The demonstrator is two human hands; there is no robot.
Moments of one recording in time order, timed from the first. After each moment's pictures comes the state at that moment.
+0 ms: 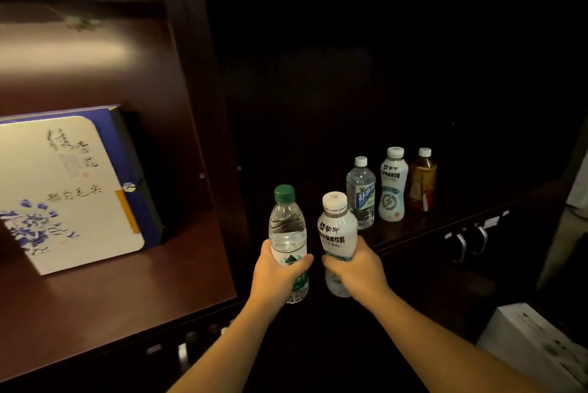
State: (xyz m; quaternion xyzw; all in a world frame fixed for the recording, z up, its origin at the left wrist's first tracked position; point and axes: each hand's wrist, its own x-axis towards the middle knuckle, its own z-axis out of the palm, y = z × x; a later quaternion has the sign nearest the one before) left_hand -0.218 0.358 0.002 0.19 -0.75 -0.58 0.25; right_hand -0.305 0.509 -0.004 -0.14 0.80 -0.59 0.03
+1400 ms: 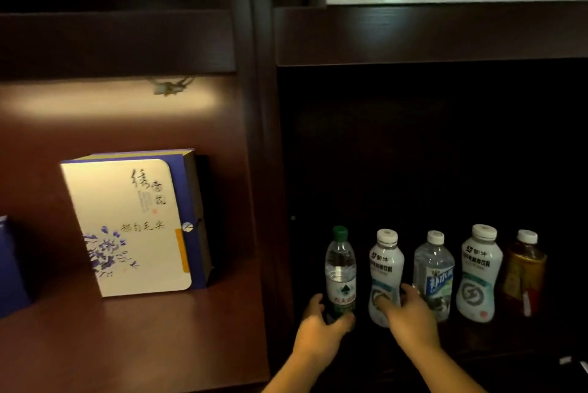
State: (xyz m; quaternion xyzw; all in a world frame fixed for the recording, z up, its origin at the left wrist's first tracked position) left_hand -0.284 0.328 0.009 0.31 -0.75 -0.56 0.18; right_hand -0.398 0.453 0.014 -0.14 0.82 -0.55 0.02
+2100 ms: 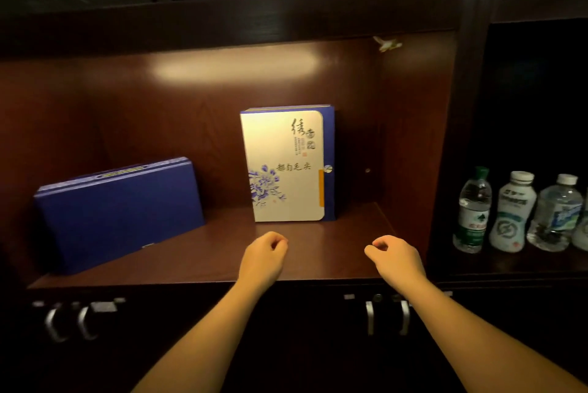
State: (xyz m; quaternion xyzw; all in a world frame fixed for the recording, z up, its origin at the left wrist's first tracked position) left_hand 0.104 0.113 0.062 0.35 -0.83 -0.30 0.30; right_hand -0.081 0.288 0.051 -0.26 0.87 -0.42 0.05
